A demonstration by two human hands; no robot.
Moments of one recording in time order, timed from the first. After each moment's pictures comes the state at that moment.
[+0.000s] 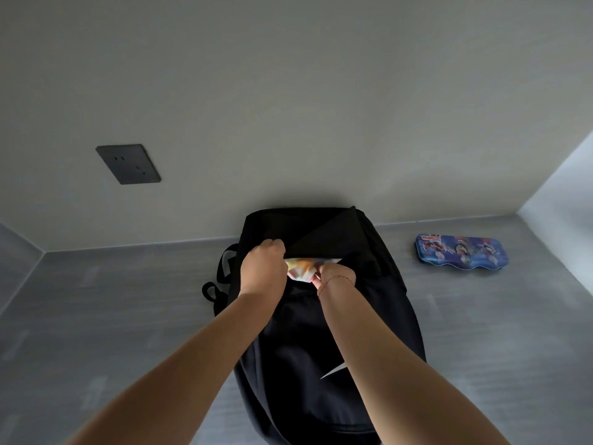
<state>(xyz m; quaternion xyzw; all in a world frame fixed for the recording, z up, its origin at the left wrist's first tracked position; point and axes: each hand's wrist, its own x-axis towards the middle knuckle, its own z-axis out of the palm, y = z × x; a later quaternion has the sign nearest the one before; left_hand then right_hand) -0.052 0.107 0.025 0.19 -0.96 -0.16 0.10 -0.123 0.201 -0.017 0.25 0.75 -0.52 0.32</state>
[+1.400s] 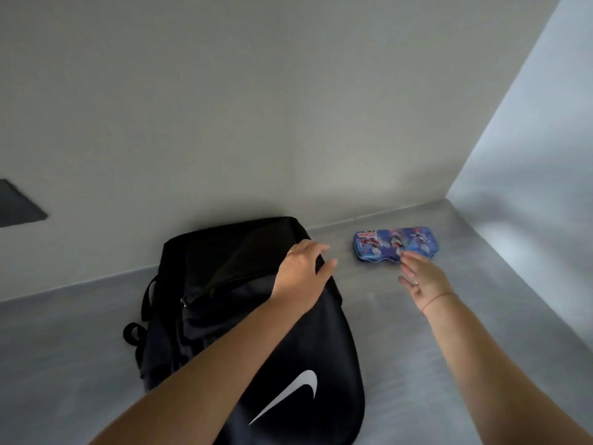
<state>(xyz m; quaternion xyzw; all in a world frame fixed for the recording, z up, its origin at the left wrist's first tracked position) -0.132 0.247 0.017 -0.02 -0.94 -0.33 0.05 -0.203 0.468 -0.037 0.27 0.61 -0.74 0.11</state>
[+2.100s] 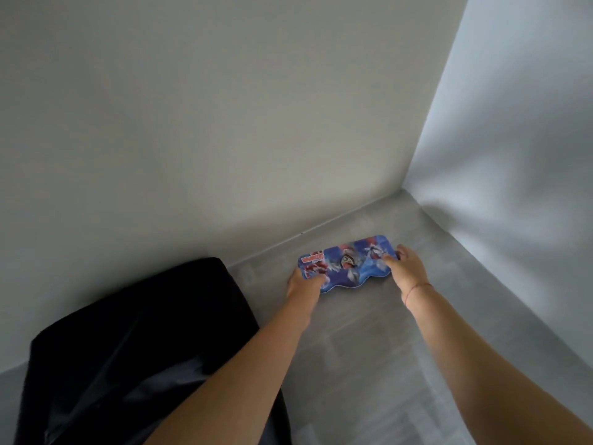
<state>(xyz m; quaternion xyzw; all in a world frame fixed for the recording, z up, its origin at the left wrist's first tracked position) -0.283 0.373 -0.081 0.30 -0.74 -0.57 -0.18 -0.318 0.557 -0.112 0.26 0.77 -0.58 0.05</state>
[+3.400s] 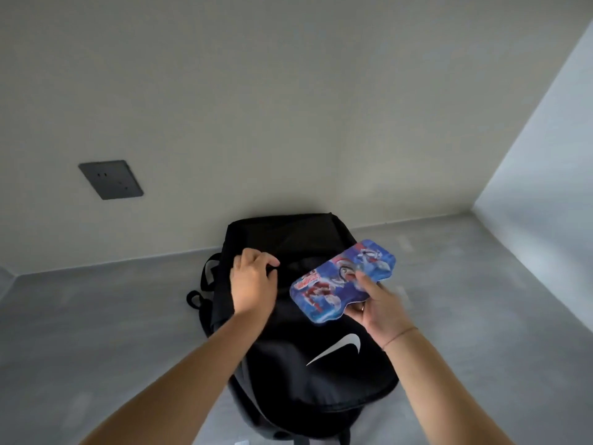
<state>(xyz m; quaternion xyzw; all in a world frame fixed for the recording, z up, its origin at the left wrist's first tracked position) -0.024 0.128 0.008 0.19 -0.93 -0.24 0.19 -0.056 0.336 0.003 0.14 0.49 -0.83 0.23</state>
